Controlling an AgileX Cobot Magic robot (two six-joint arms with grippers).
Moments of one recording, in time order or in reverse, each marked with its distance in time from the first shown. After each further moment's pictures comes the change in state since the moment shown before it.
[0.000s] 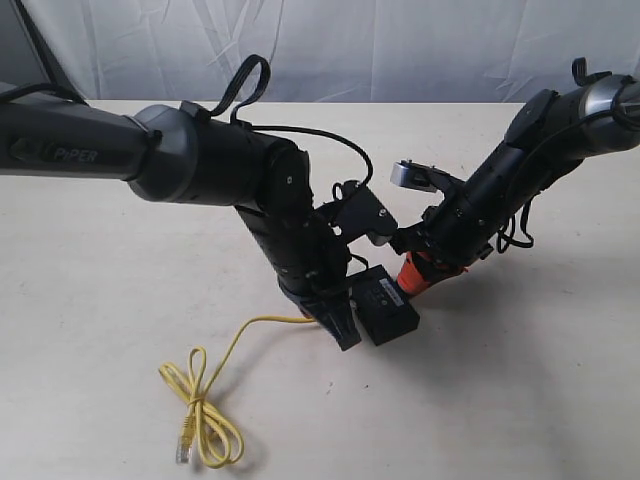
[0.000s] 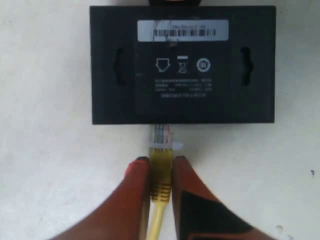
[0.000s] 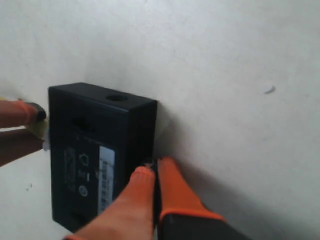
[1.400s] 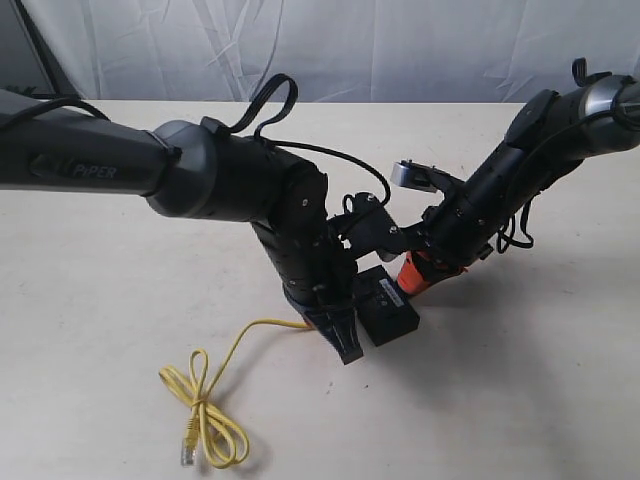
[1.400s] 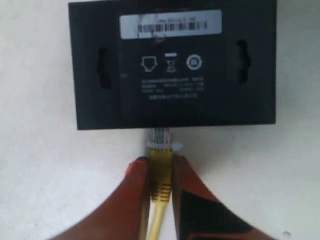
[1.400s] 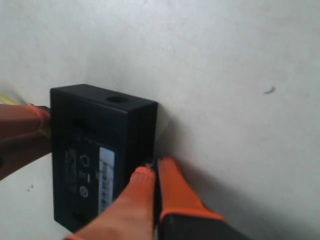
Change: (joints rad) left arm -0.046 0.013 0.000 0.118 -0.016 -0.084; right arm 0.000 0.000 0.000 0.010 0.001 0.000
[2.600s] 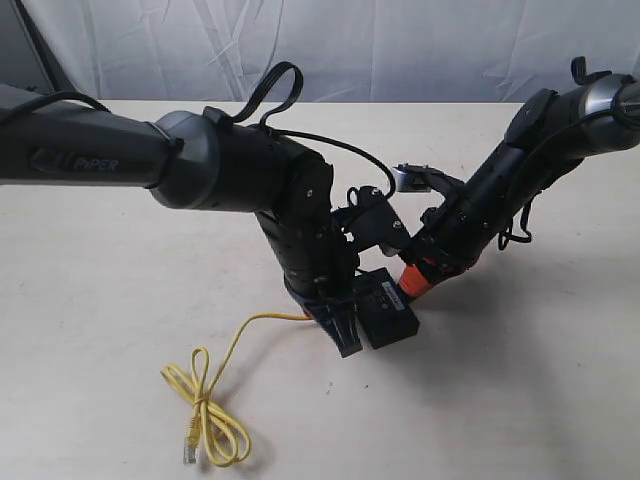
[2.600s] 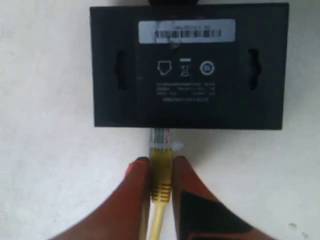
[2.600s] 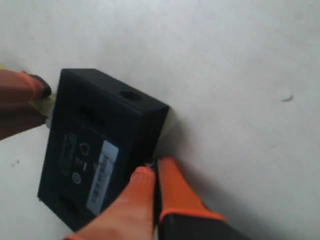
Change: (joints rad) left arm -0.001 0.002 -0.038 0.041 0.047 -0.004; right arm 0.000 0.000 0.000 -0.034 0.011 -0.136
